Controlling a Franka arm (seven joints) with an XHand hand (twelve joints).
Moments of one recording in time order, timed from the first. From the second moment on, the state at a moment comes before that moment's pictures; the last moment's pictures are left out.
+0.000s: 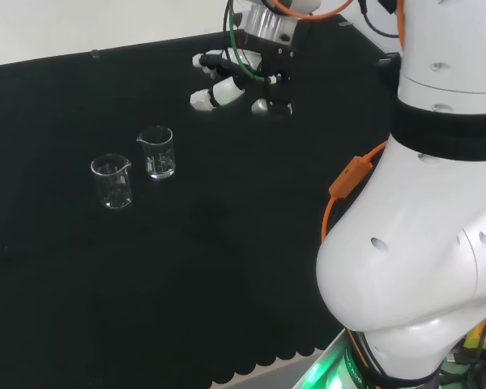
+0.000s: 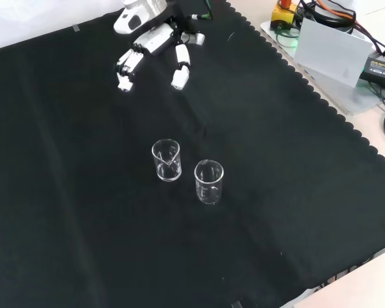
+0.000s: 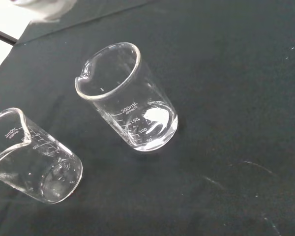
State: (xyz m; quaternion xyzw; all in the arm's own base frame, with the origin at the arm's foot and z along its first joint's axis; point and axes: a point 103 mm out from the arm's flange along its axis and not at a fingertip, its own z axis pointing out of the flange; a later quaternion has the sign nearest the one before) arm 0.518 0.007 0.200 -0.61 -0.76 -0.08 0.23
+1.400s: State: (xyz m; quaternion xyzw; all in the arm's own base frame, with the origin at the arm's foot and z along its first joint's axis) arm 0.531 0.044 0.106 -0.55 -0.77 -0.12 0.30
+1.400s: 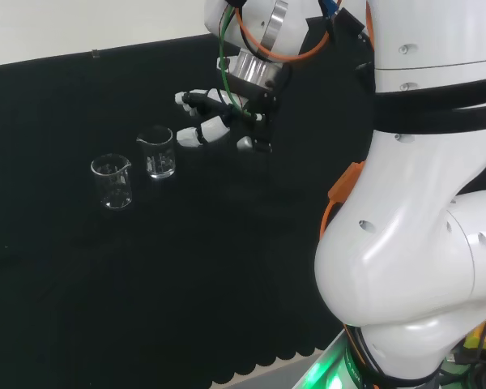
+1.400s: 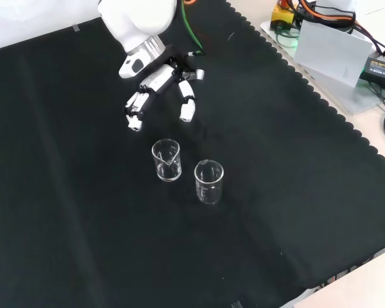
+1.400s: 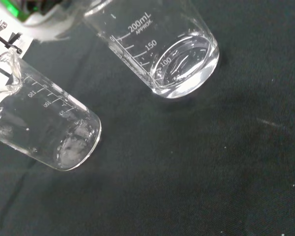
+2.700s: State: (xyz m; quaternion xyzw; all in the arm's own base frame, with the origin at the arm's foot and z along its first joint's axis) arm 0.546 0.079 0.069 -0.53 -0.76 -0.17 0.33
